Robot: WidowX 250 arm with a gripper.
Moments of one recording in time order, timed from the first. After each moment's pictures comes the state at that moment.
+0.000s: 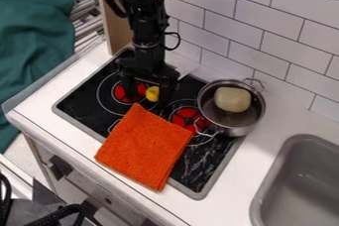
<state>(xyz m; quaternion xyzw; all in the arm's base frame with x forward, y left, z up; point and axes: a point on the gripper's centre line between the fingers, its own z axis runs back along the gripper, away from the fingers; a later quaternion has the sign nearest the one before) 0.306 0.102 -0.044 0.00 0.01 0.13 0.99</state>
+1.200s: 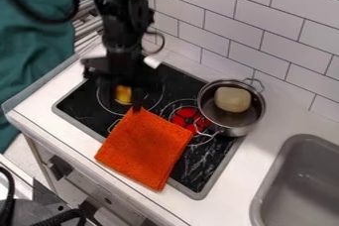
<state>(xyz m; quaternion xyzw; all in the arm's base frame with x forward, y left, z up) 0.222 0.062 0.031 0.05 -0.06 0.21 0.97</state>
